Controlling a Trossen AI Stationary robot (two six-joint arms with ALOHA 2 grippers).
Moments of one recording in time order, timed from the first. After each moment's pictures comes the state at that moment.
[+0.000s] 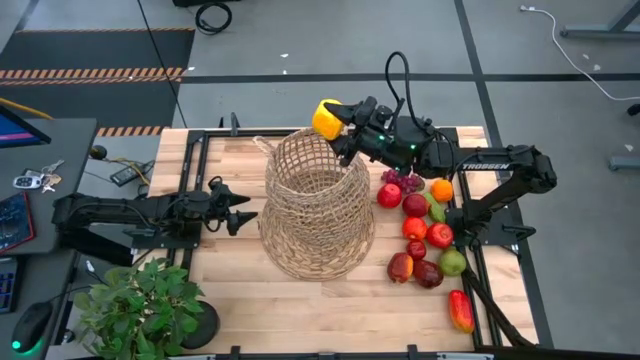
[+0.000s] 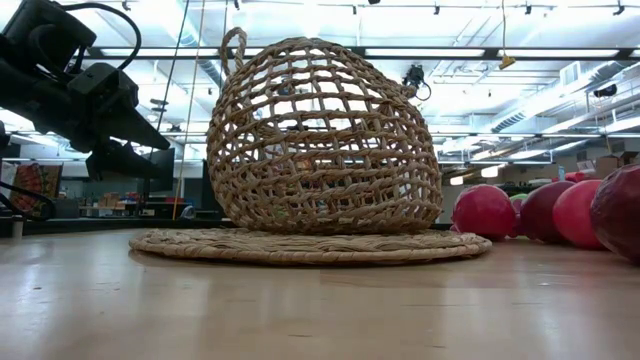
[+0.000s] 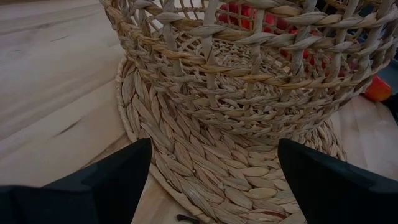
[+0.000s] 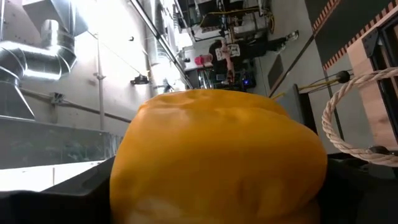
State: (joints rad) left arm 0.04 0.35 0.07 -0.12 -0.26 -0.56; right arm -0.07 1.42 1.36 0.22 0.45 1.72
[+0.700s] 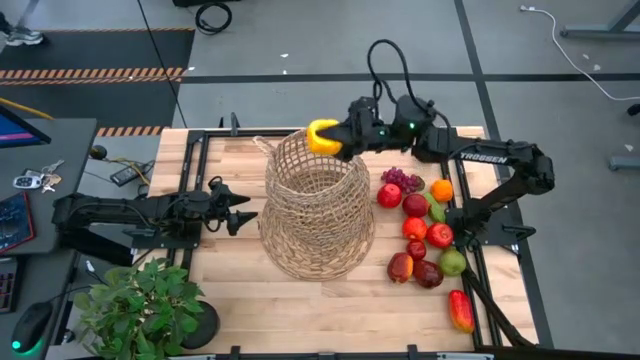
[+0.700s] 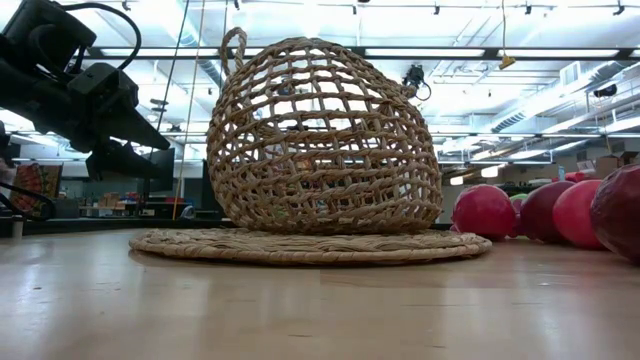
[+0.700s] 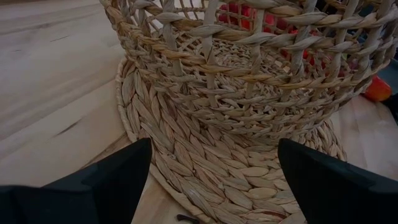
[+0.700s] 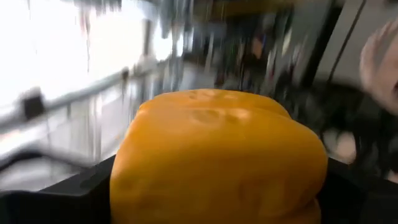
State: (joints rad) left arm 0.04 0.35 0.07 -0.12 -0.26 -0.56; right arm -0.24 1.42 1.36 0.24 -0.39 1.40
